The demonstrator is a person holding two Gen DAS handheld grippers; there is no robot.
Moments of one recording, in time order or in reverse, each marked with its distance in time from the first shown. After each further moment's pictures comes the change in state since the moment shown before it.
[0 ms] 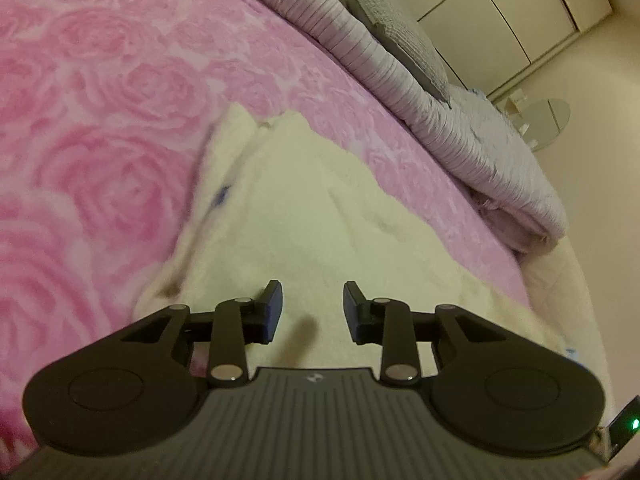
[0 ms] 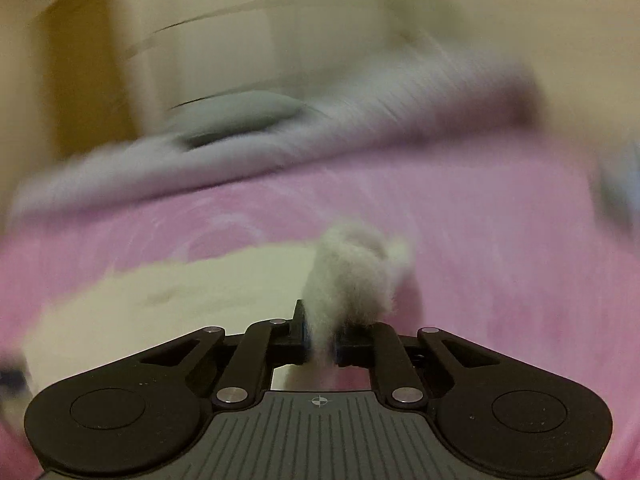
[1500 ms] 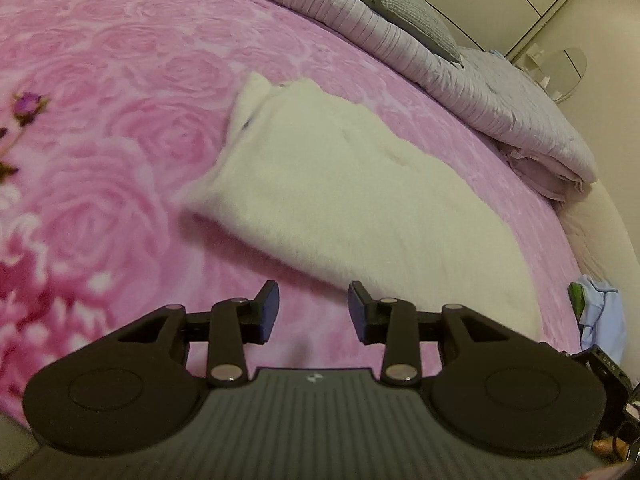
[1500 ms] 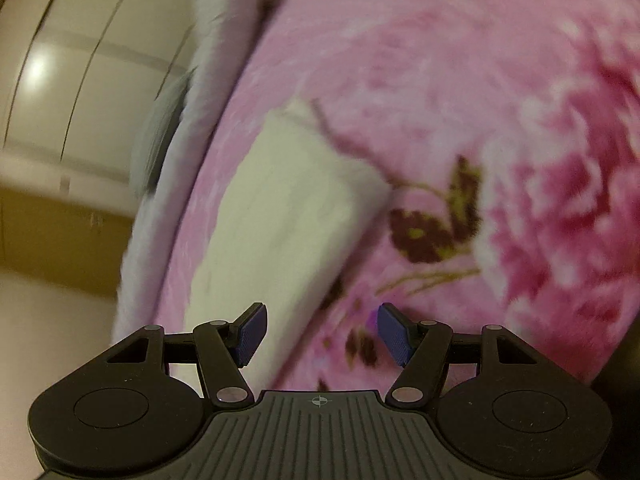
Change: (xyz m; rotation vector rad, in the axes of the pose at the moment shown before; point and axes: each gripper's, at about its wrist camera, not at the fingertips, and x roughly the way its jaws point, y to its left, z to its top) left arm -0.046 -0.038 -0.066 0.172 0.022 0.182; right arm -0.040 -0.124 -0.098 1.141 0.366 0.222
